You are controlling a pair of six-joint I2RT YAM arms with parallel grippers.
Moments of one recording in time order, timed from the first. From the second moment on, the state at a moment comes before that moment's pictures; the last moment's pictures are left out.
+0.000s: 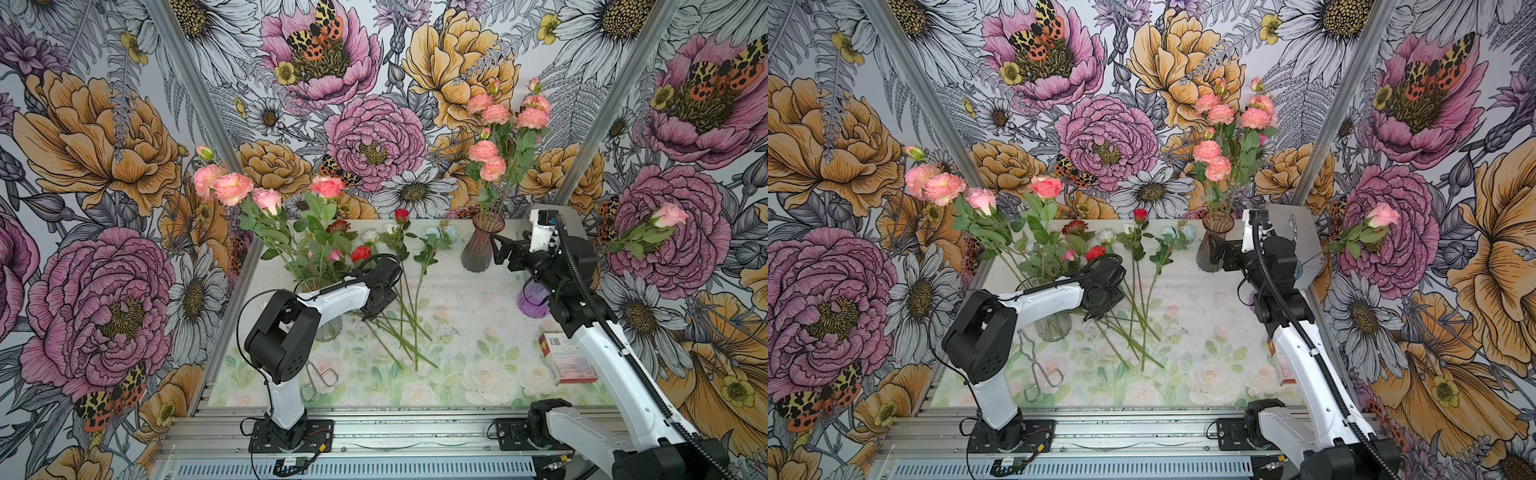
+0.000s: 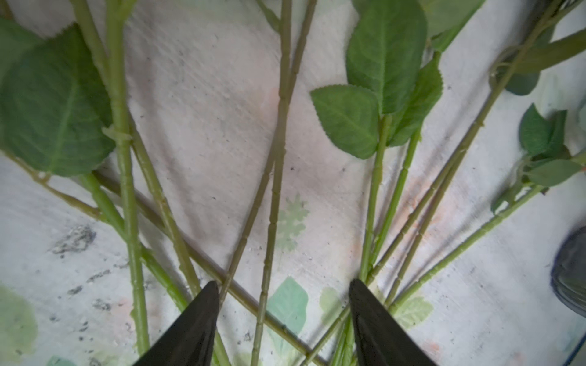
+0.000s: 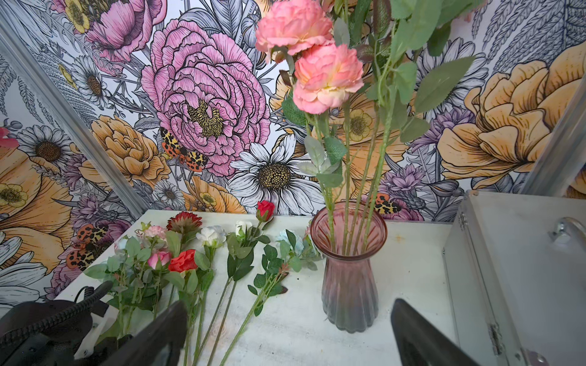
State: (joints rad) left arm -0.61 1.83 1.22 -0.62 -0.19 -1.33; right arm 0.10 1.03 0.98 -0.14 -0.22 0.16
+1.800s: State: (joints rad) left arm -0.53 1.93 1.36 -0.63 -0.18 -1.16; right arm 0.42 1.19 0.92 -0.21 -0.34 0.20
